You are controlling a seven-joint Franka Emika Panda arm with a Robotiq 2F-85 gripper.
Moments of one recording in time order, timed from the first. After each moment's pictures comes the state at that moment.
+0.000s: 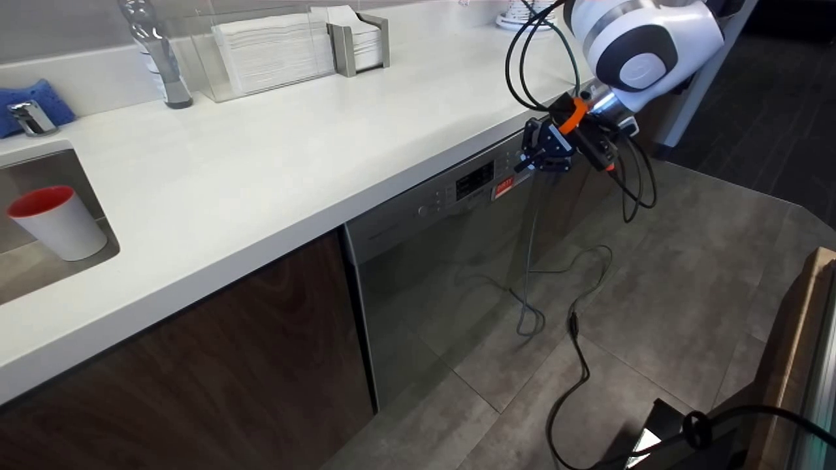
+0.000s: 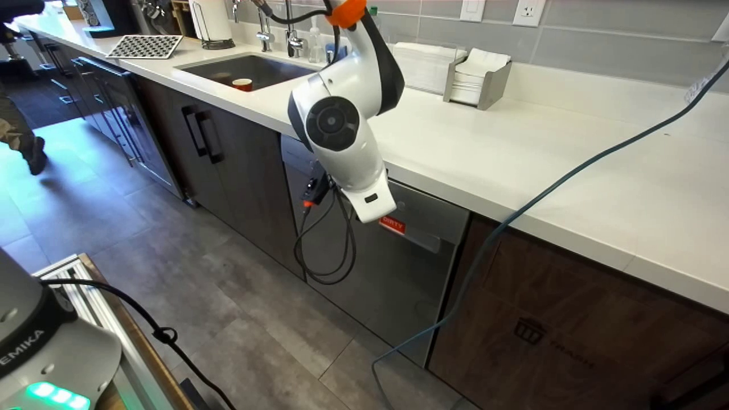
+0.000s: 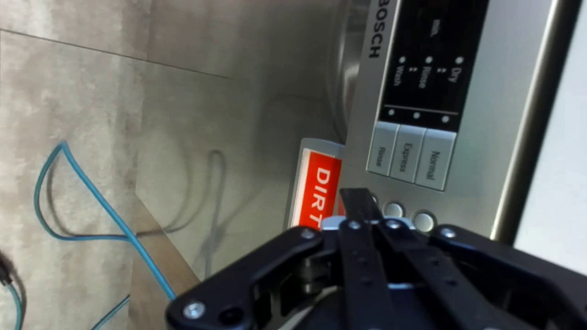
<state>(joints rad) 0.05 0.50 -0.22 -2.22 2.01 2.76 -0.72</state>
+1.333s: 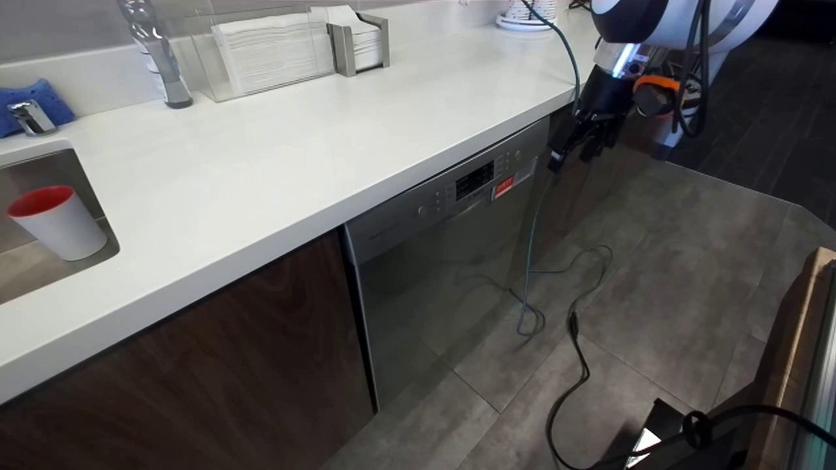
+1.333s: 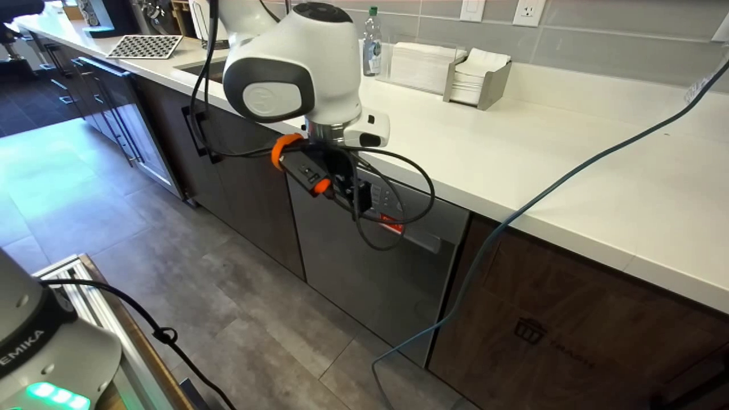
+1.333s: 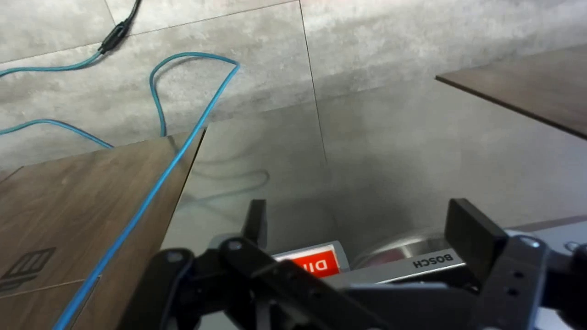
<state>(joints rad) 0.36 0.20 -0.49 -2.55 0.58 2.81 -0.50</state>
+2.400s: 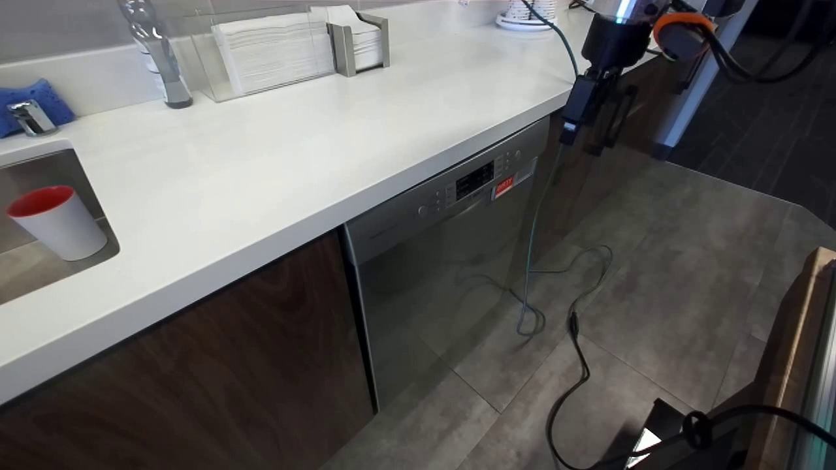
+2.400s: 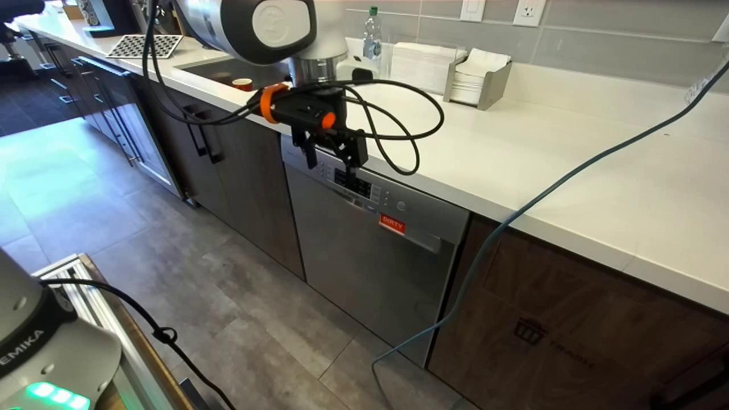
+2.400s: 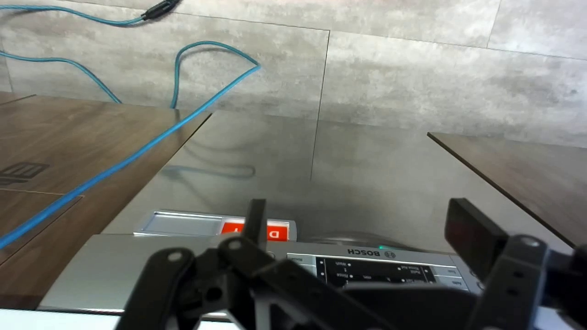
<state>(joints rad) 0.29 -0.01 -0.43 -2.55 0.00 2.61 -0.26</state>
